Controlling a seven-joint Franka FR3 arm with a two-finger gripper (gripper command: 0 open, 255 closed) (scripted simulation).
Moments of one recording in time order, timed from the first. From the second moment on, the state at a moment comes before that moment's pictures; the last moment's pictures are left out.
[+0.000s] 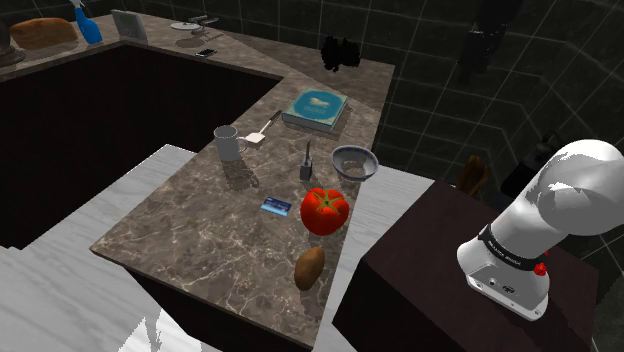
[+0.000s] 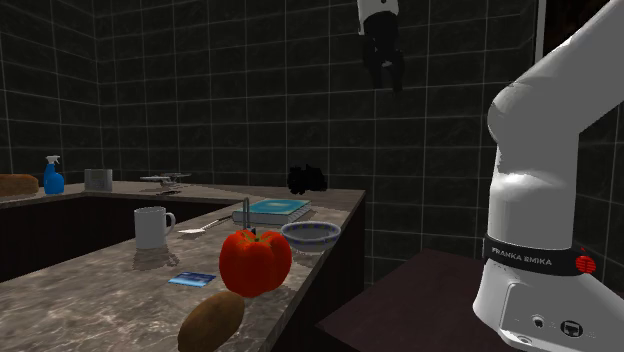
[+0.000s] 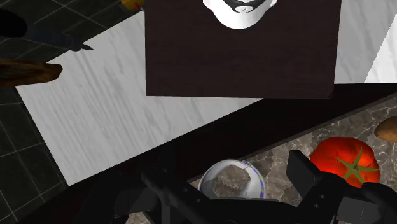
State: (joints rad) arm 0.01 -0.76 -0.06 -2.33 -0.11 1.43 -0.01
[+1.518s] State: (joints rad) arm 0.03 -0.10 0.07 -2.21 0.10 1.93 0.41
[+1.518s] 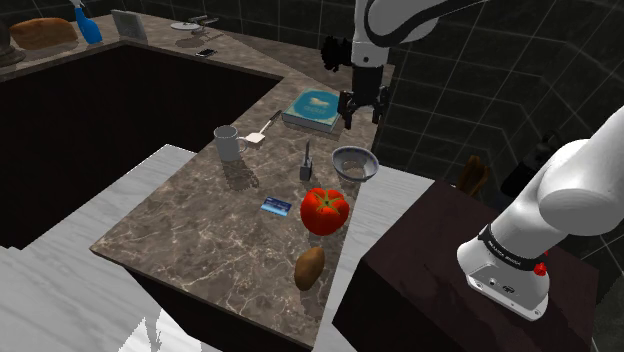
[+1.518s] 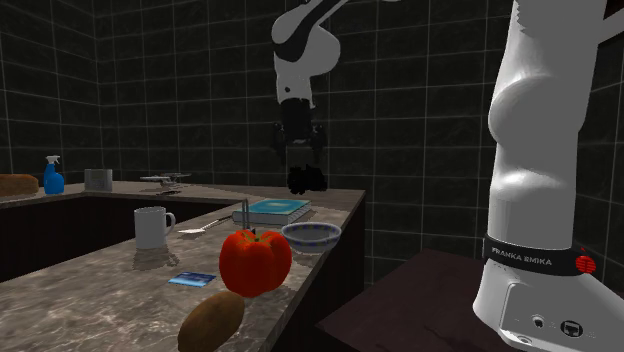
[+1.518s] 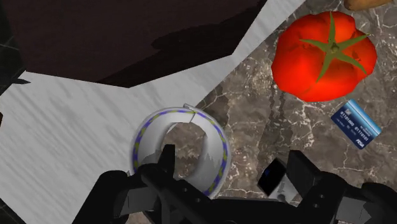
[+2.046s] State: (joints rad) arm 0.04 0.22 0.08 -2.00 0.14 2.03 0.52
